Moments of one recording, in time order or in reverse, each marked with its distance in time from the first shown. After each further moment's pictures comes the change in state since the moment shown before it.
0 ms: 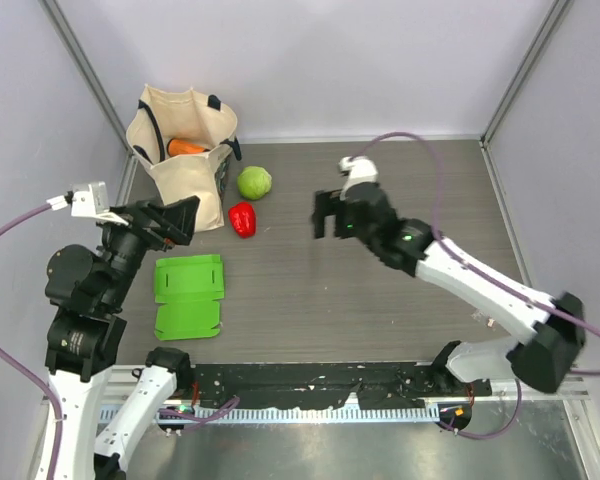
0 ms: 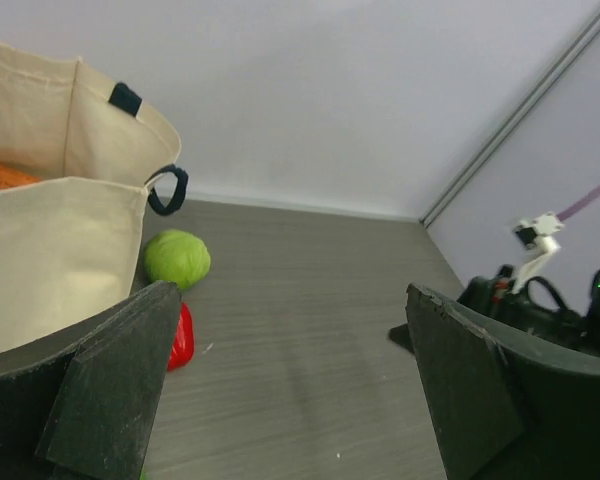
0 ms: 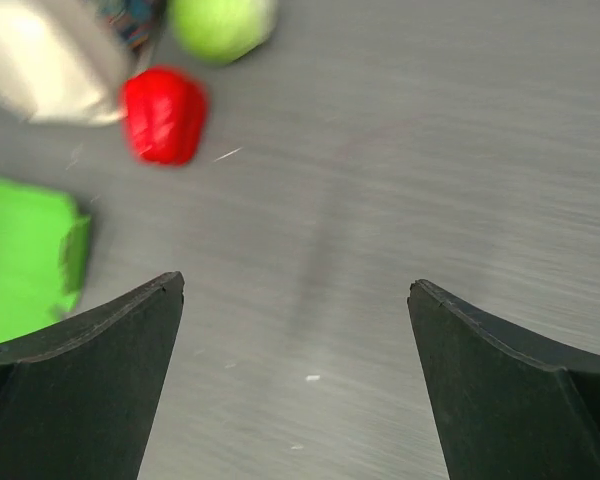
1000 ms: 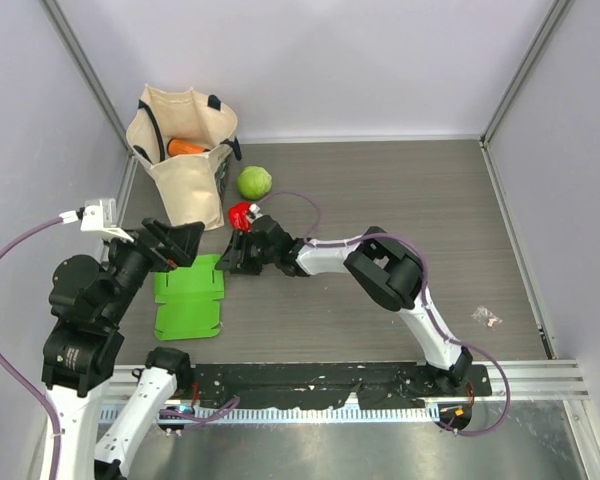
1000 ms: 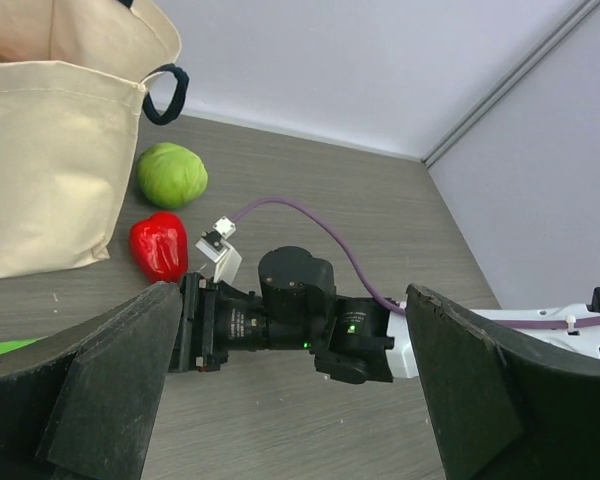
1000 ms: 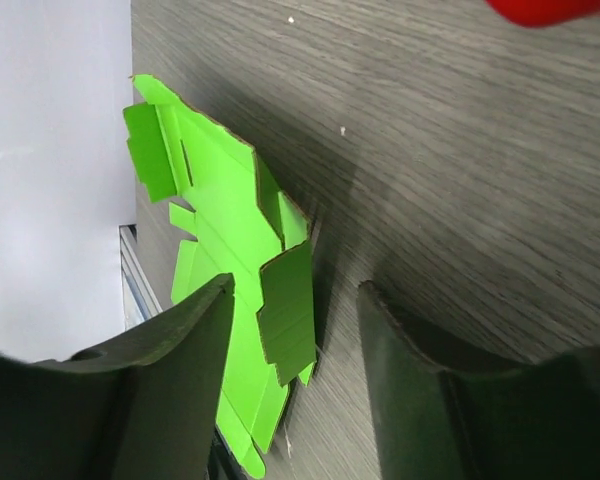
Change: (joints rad) left arm 0.000 -0.054 -0.012 -0.225 0.034 -0.051; right arm 0.203 1.032 0.298 0.687 -0.665 0.641
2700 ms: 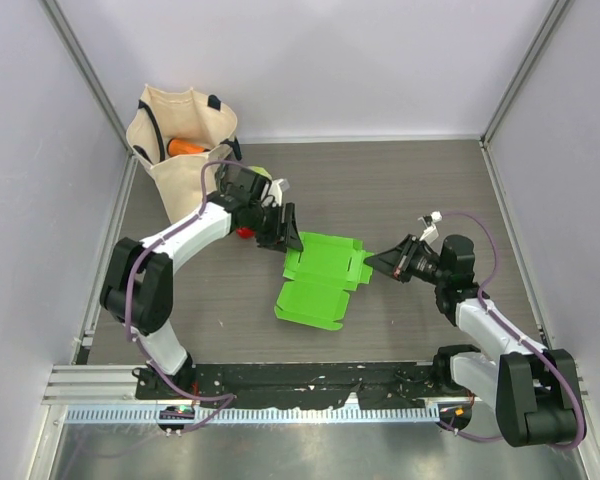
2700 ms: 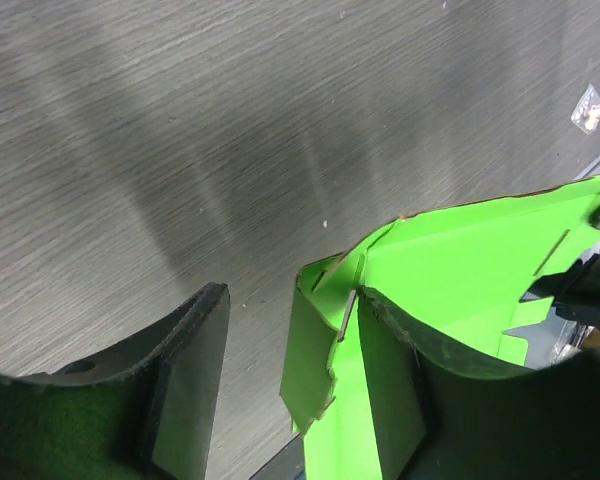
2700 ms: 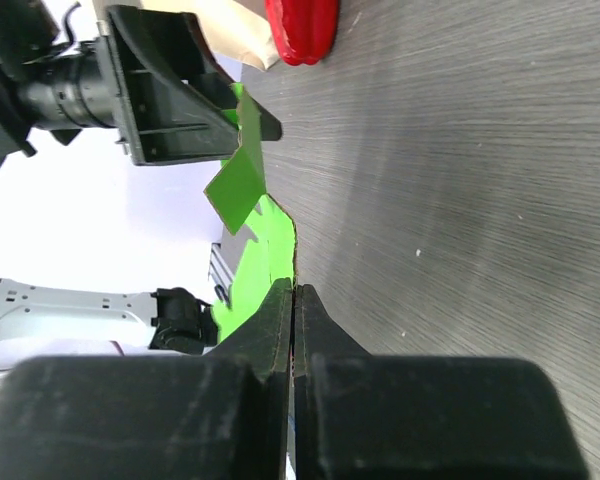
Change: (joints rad) left arm -0.251 1.177 0.142 0.089 0.402 0.052; right arm -0.872 -1.241 -1.163 0.086 -0.539 -0.095
